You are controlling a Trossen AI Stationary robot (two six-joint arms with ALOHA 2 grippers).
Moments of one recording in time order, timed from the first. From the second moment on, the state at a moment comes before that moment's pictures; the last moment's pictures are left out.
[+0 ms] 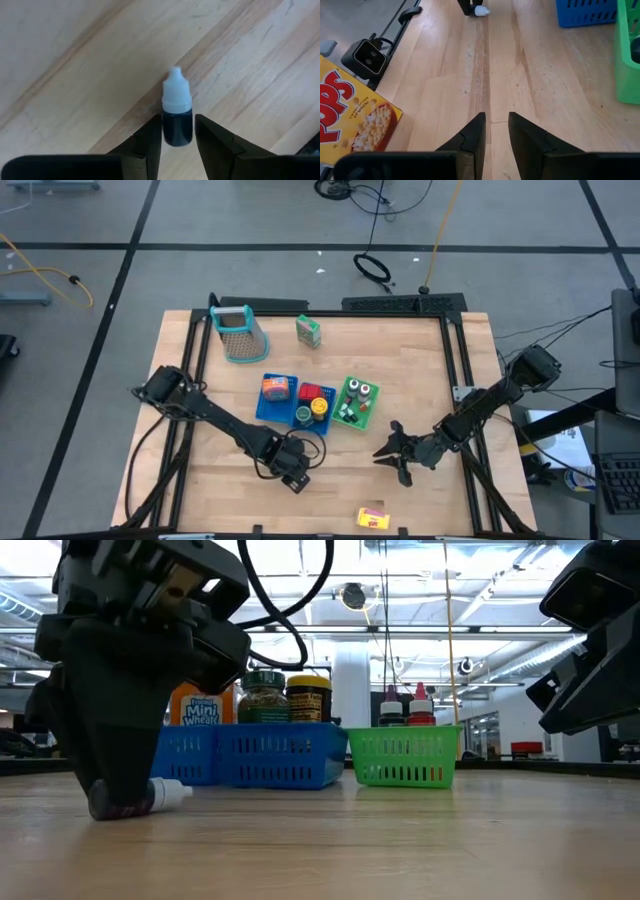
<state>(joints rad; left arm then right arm) -0.46 1.92 1.17 -0.46 0.14 -1.31 0.67 1.46 0.36 0.54 0.37 0.61</state>
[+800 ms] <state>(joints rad) -0.37 1.88 1.21 -0.43 0.02 -1.10 0.67 1.46 0.36 0.53 0.37 0.61</state>
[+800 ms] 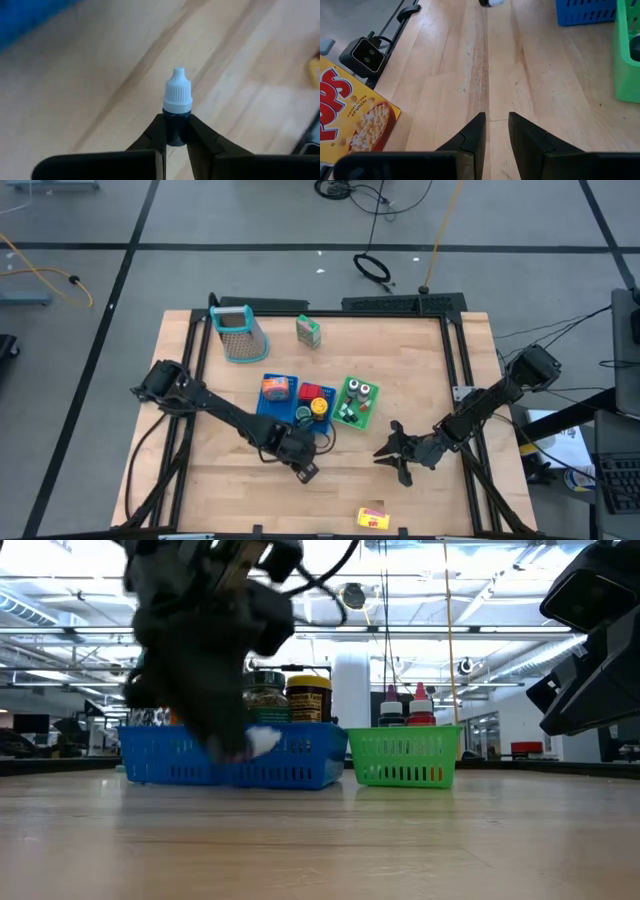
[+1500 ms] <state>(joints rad) -0.09 1.87 1.48 -0.42 0.01 -0.62 0.67 1.46 0.36 0.53 0.37 0.61</state>
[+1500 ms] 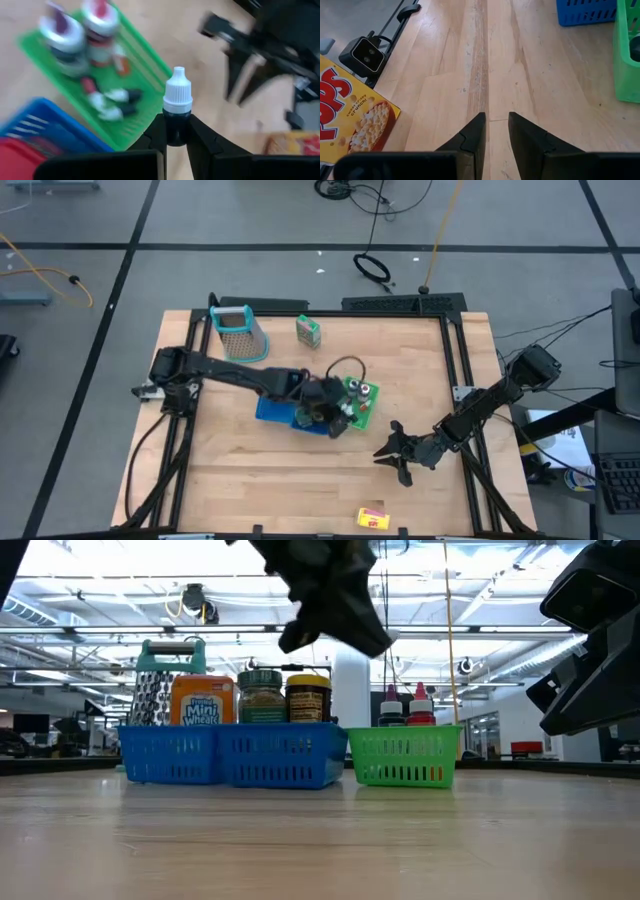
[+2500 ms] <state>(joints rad) 0.00 1.91 1.48 -0.33 -0.01 -0.47 0.67 1.46 0.36 0.53 0.37 0.61</state>
